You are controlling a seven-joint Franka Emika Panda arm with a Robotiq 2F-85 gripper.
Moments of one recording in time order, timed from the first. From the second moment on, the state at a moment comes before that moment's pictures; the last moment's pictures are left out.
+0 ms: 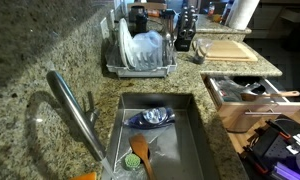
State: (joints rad) arm -1.14 -0.42 0.16 -2.76 -0.17 2.26 2.46
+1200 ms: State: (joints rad) arm -0.74 -0.16 -0.22 -2.78 0.00 2.73 1.86
